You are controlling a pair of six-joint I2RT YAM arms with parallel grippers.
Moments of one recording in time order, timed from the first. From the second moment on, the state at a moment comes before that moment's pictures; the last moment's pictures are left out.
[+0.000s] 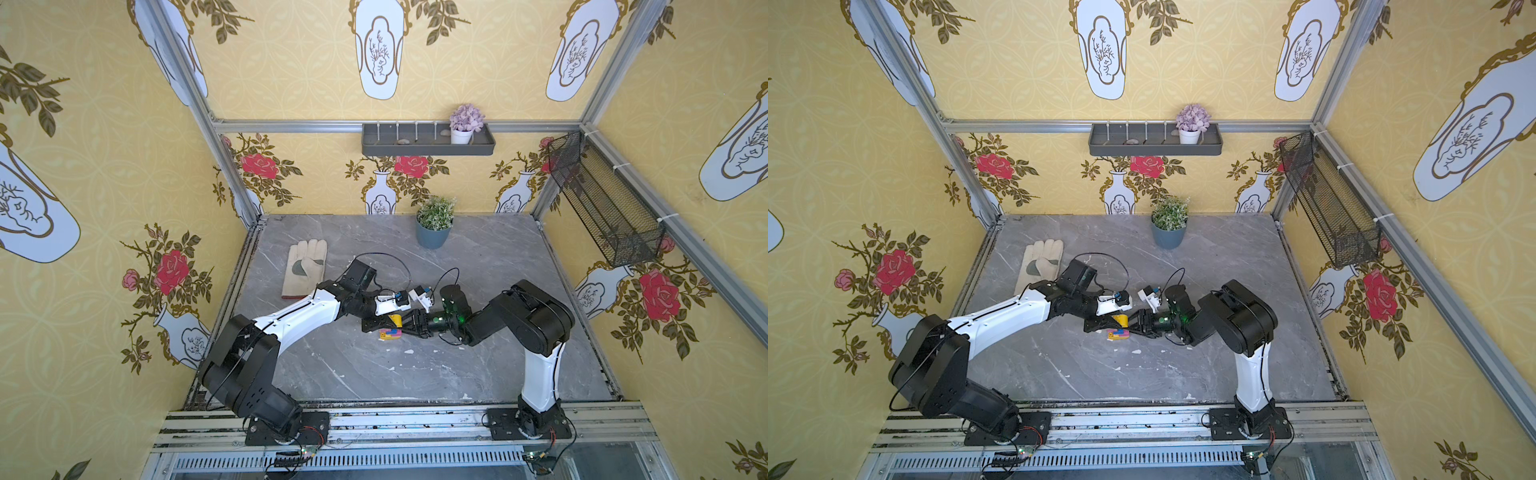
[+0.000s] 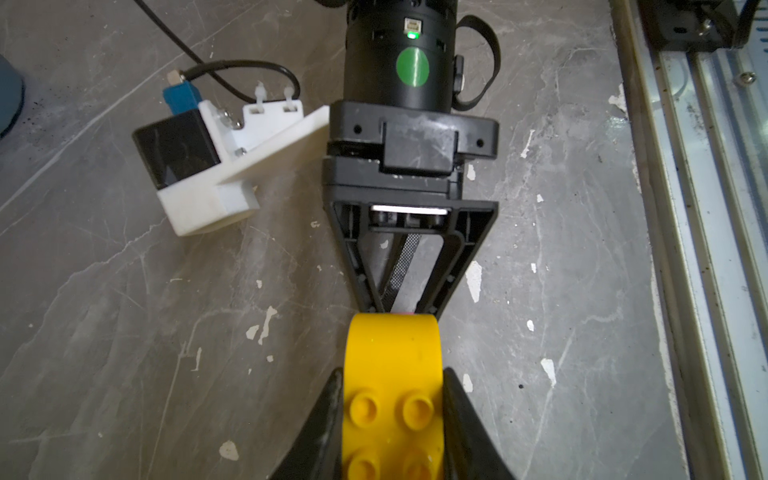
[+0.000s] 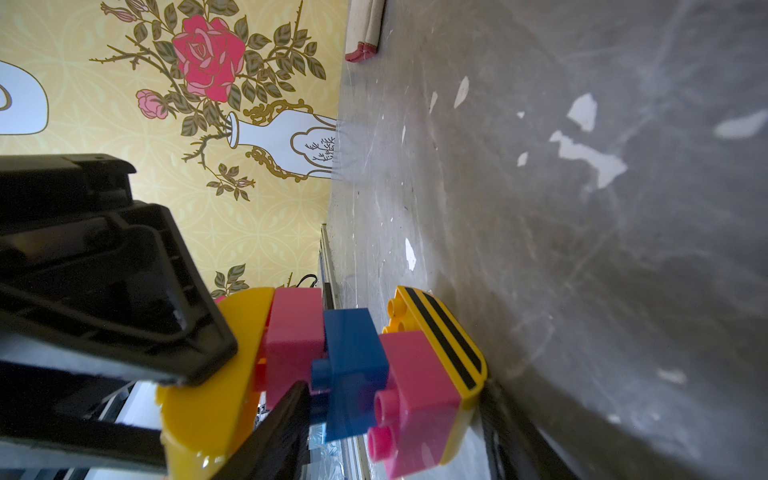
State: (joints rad) left arm -0.60 1.55 0.96 -0.47 0.58 0.82; right arm 0.66 1.99 0.59 0.80 -0.93 0.87
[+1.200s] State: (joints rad) left arm -0.60 1.58 0.93 -0.38 0.60 0.80; right arm 0.64 2.04 0.58 0.93 -0.95 0.97
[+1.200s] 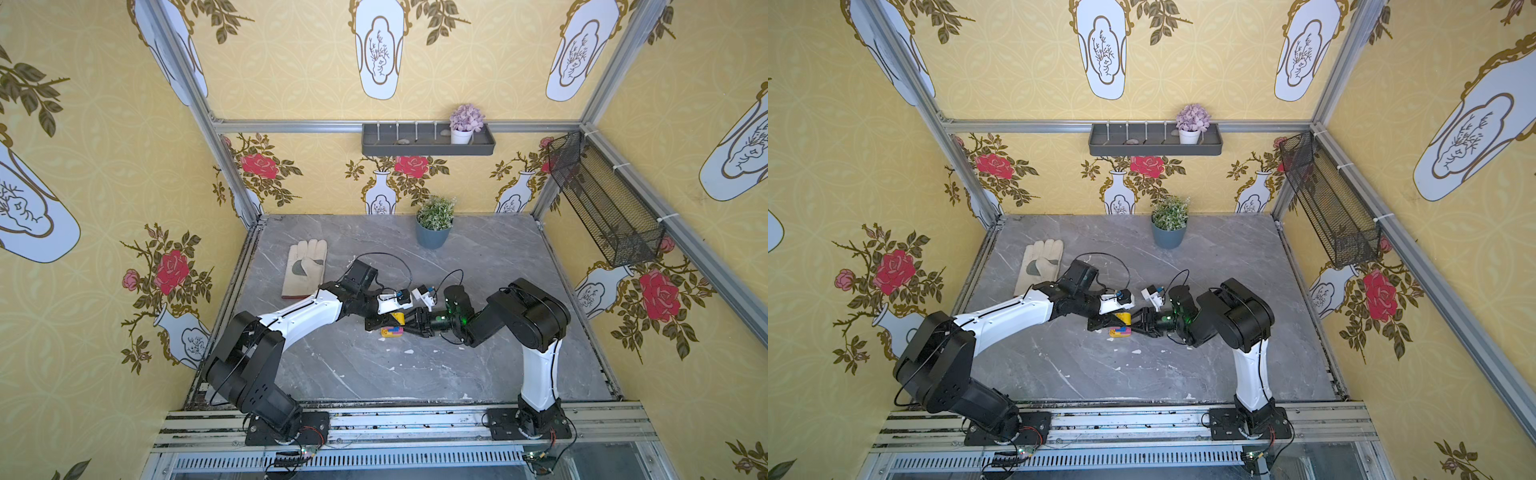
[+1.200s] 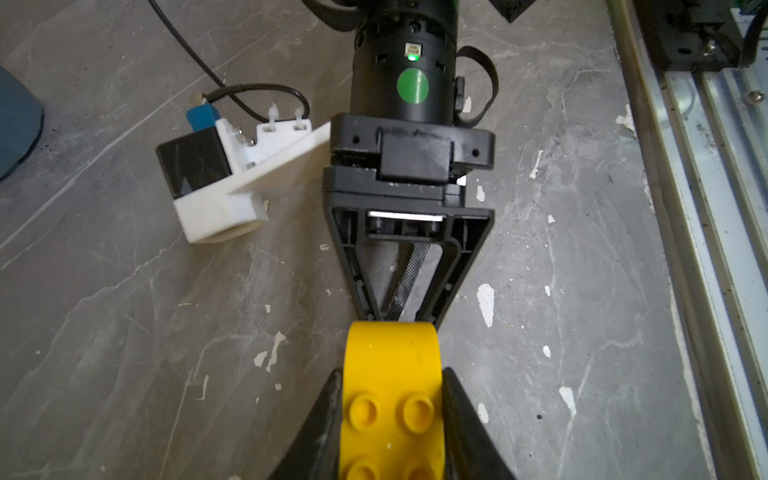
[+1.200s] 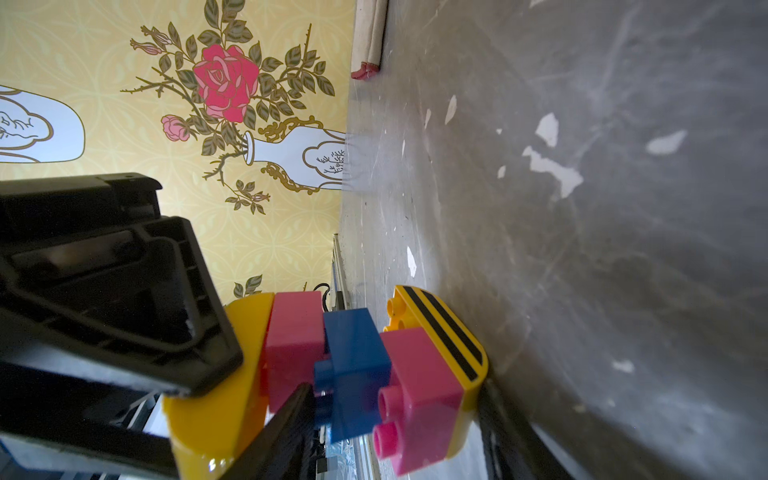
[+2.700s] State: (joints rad) left arm -0.54 1.54 0.90 -0.40 0.58 0.78; right arm 0.67 2.04 0.60 0.95 -0.94 0.93
